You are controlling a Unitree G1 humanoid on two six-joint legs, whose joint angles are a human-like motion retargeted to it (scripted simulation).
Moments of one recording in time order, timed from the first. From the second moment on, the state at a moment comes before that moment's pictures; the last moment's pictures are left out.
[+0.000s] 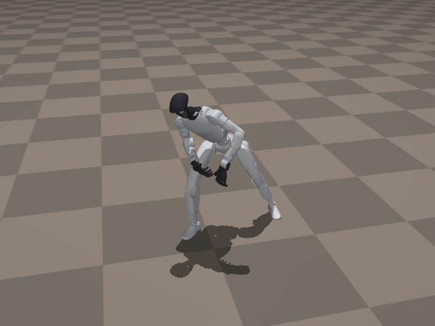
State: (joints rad) left arm -0.41 0.75 -0.70 0.08 0.37 0.05 -0.43; right arm -0.43 -0.31 0.68 0.32 0.36 -0.39 0.38; waist -0.20 0.42 0.00; left_leg -0.51 0.34 0.28 0.20 -0.19 -0.26; right_leg -1.57 -0.35 -0.06 0.92 -0.15 0.03
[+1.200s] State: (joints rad) left arm -1.04 0.31 -0.22 0.18 -0.81 -0.35 -0.31; right arm 0.07 -0.36 -0.02 -0.26 0.76 -0.59 0.14; waist -0.26 0.15 -0.26; left_leg -0.72 0.25 0.29 0.90 -0.03 -0.24; right_leg -0.73 0.16 0.13 0.34 -0.21 -0.04
